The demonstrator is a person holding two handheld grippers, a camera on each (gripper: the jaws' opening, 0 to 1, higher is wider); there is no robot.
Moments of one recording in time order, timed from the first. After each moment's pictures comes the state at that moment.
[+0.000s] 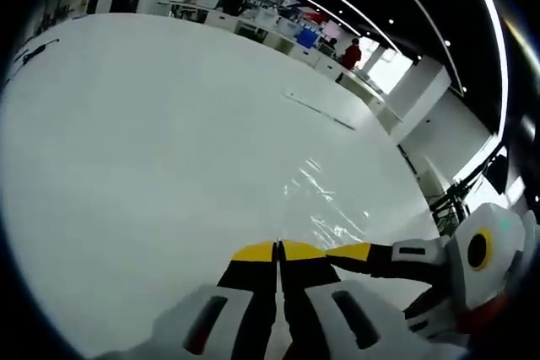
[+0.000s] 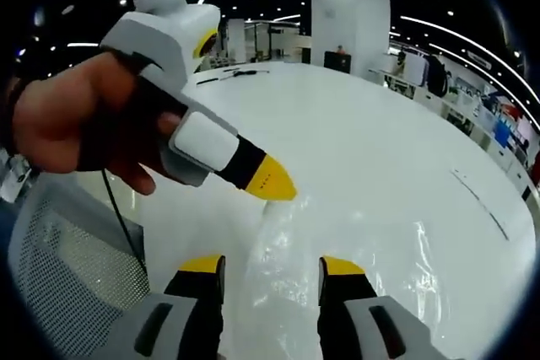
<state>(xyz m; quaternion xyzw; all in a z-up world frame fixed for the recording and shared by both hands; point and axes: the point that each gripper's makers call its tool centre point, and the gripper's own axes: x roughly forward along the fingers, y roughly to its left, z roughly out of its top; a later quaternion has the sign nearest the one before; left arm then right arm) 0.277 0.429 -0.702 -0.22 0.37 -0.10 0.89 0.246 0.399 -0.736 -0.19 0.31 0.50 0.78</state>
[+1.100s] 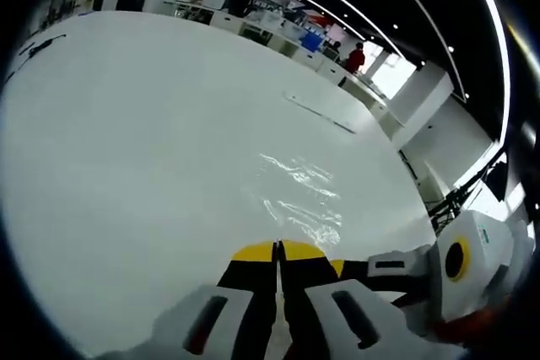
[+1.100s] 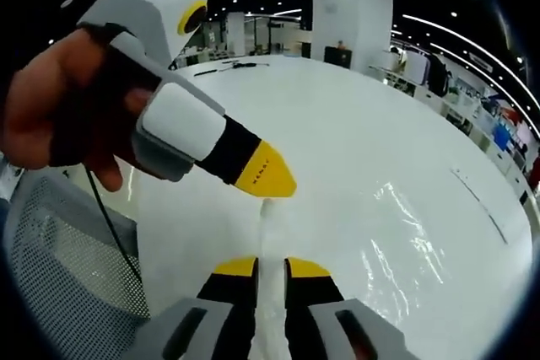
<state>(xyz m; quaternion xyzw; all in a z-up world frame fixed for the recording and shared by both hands) 0.281 0.435 -0.711 -0.24 0.37 -0.09 0.89 0.242 0.401 -0.745 -0.21 0.32 0.50 0.78</state>
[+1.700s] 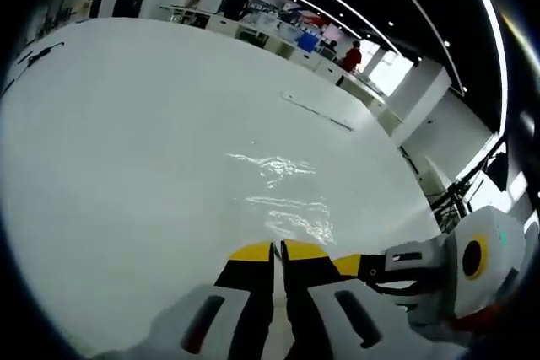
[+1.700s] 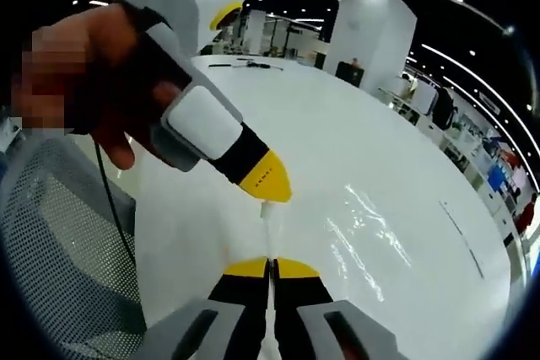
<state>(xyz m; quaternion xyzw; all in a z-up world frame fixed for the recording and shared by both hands) 0.266 0.435 -0.709 -0.19 0.36 -0.10 0.91 0.237 0.393 -0.734 -0.28 0.27 0.50 0.77</state>
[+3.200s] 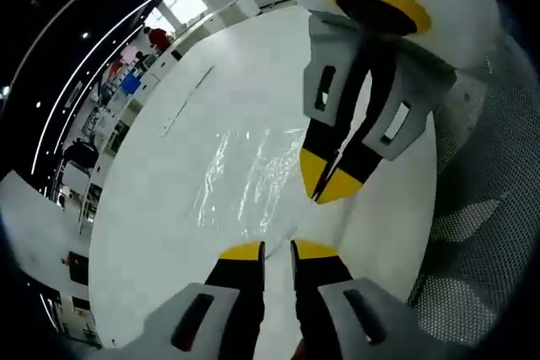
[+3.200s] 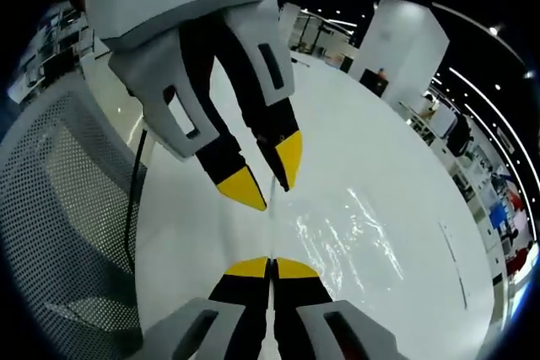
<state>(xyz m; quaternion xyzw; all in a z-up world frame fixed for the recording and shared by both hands) 0.246 0.410 -0.717 0.41 0.31 -0.36 0.78 0.230 0.383 -0.737 -0.35 0.24 0.53 0.73</state>
